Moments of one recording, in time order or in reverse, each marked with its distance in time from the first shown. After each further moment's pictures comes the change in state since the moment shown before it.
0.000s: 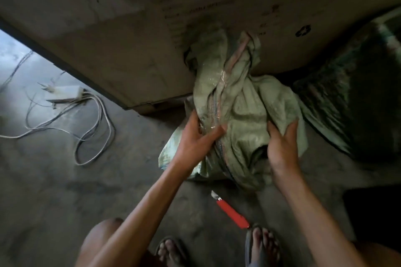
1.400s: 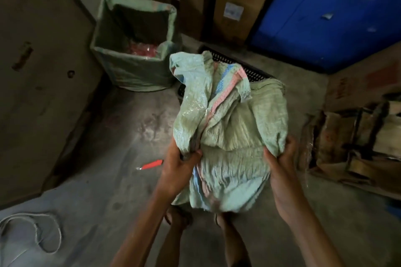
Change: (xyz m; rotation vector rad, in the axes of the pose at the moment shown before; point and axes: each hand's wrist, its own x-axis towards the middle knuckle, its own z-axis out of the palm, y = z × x) left_hand -0.428 0.198 0.203 0.335 -0.886 0.203; right_hand -0.479 -0.165 -0.398 0.318 0.742 0.181
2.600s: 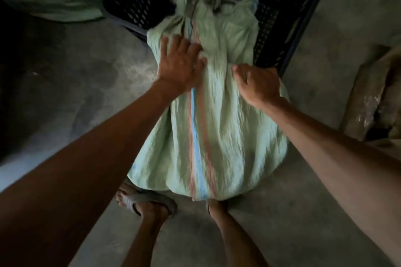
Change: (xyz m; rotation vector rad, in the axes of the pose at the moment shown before) left_hand 0.285 -0.334 0.170 1.435 -0.293 0.226; right_hand 0.356 0.366 -0.005 -1.235 -0.161 -0.367
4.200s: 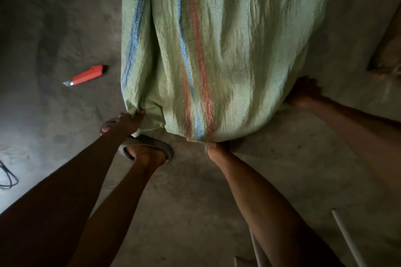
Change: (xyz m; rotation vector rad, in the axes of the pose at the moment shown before) left_hand -0.278 -0.086 0.234 -0.484 -0.727 -1.072; right_hand -0.304 -0.044 0.262 1.939 -0.144 2.391
